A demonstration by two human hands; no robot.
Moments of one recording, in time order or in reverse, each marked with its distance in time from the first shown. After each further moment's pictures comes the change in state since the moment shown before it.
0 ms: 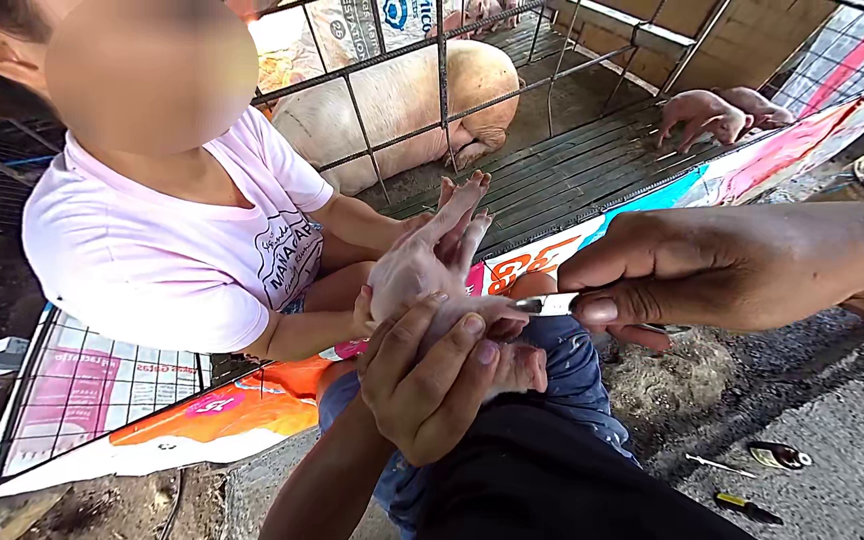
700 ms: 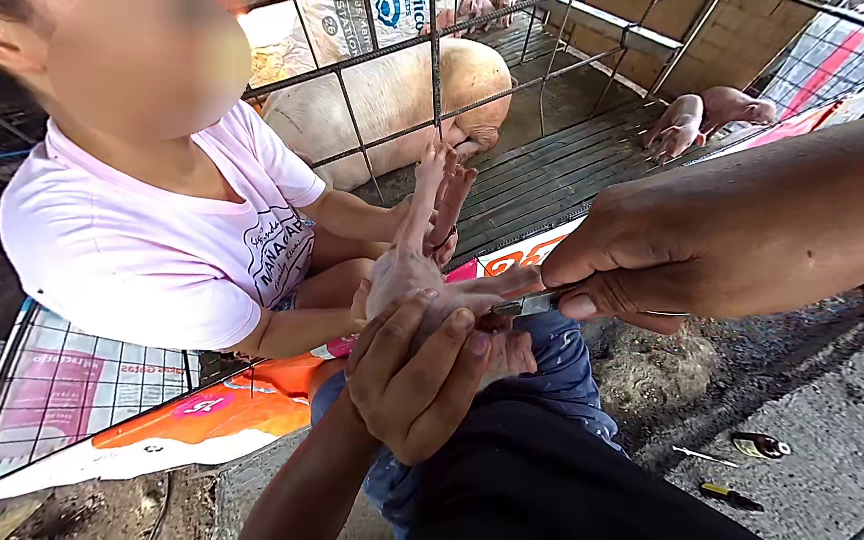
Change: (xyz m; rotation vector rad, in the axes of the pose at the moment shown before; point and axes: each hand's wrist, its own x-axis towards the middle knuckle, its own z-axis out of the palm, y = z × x) left_hand 0.003 -0.003 -0.006 0.039 -0.056 0.048; right_hand 0.021 -0.043 -0.017 -0.359 -0.182 0.343
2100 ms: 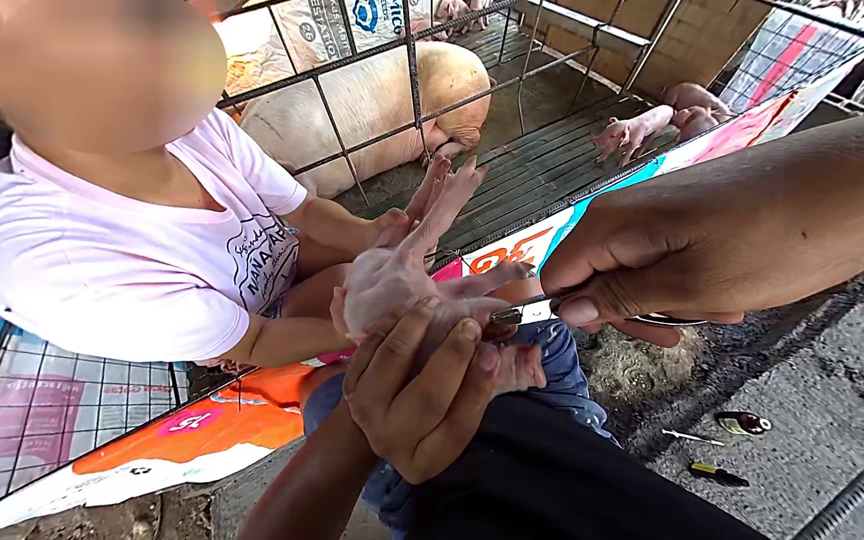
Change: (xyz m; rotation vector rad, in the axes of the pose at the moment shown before) left_hand 0.010 0.015 0.004 -0.005 -0.019 0.039; right_hand -0.021 0.003 0.011 0.317 -0.036 0.075
